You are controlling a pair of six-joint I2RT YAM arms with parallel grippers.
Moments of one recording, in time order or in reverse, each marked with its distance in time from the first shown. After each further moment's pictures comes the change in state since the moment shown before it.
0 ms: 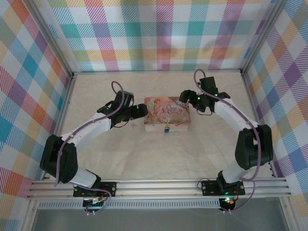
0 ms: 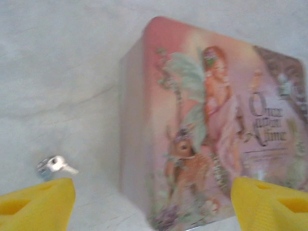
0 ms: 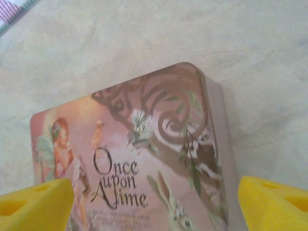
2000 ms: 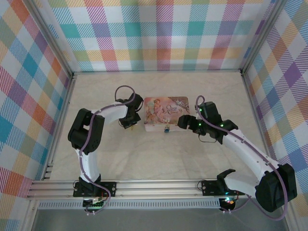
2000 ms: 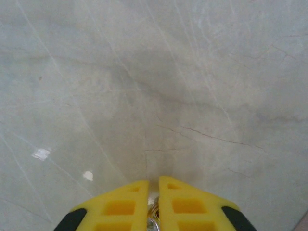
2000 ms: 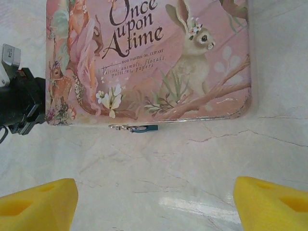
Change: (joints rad) left arm 0.035 0.453 0.213 -0.264 -0.229 -0.299; right arm 0.186 -0.449 -0.399 -0.015 0.019 0.072
